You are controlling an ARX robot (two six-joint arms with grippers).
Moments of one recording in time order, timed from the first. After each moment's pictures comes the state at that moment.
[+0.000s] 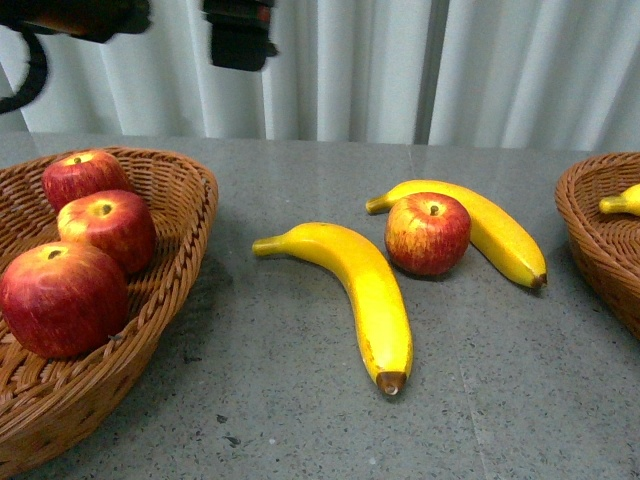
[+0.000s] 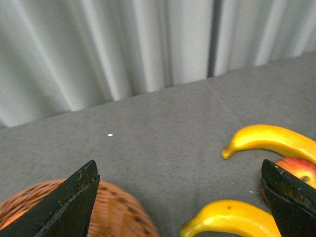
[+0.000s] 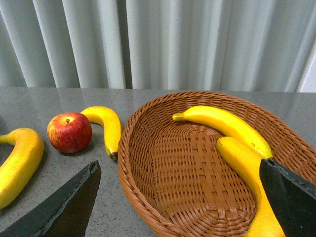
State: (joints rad) left arm -0.39 1.52 0.97 0.30 -0.07 0.10; right arm 0.00 0.00 0.01 -0.01 0.00 0.00
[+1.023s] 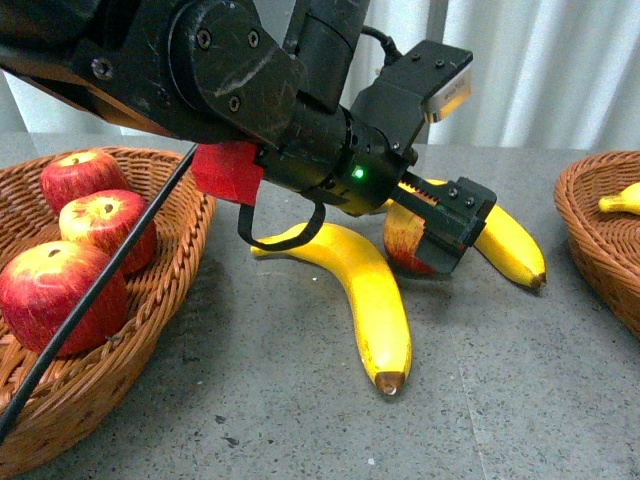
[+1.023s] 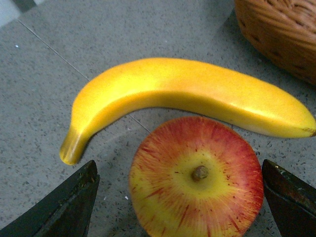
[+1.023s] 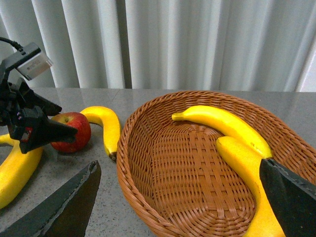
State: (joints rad) left arm -0.53 2.08 1.37 0.13 0.25 0.30; right arm 0.00 0.00 0.01 0.00 0.00 0.00
